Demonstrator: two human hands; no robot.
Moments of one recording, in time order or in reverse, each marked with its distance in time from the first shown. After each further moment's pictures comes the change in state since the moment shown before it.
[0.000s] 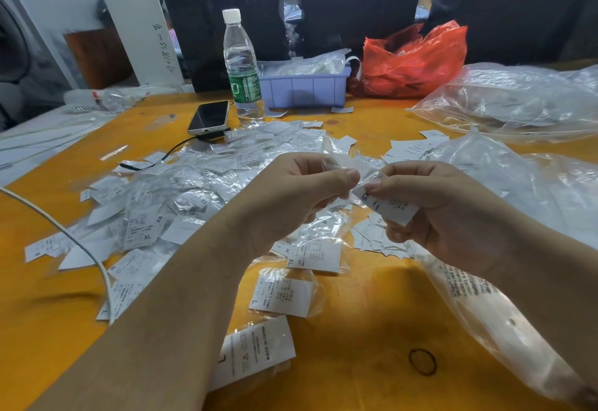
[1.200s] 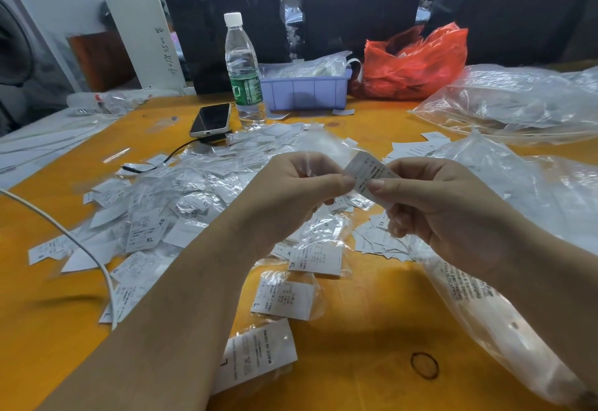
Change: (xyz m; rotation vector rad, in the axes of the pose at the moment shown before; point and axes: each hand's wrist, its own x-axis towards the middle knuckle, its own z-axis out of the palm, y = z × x) left_hand 0.001 -0.001 -0.002 0.010 0.069 0.010; right_hand 0.002 0.002 -0.004 -0.072 0.052 -0.096
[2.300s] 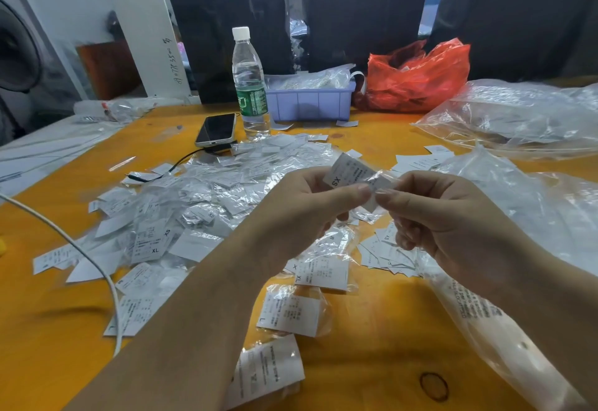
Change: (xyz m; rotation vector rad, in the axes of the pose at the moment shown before) left_hand 0.001 -0.001 0.004 -0.092 -0.056 0.016; right_hand -0.001 0.000 0.004 0.027 0.057 -0.067
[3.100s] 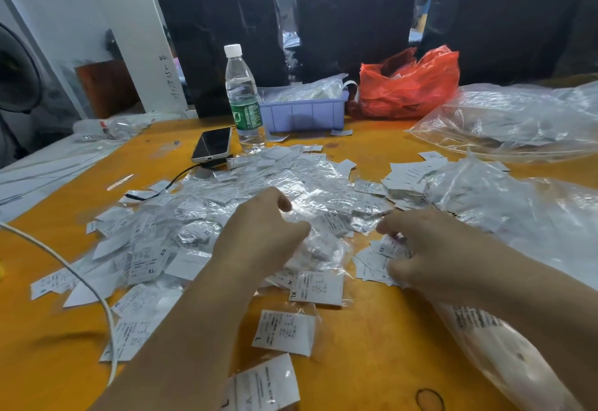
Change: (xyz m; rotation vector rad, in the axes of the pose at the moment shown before) left_hand 0.007 -0.021 -0.017 0.743 0.437 -0.327; right_hand 0.000 0.004 -0.011 -1.248 -0.062 0.129
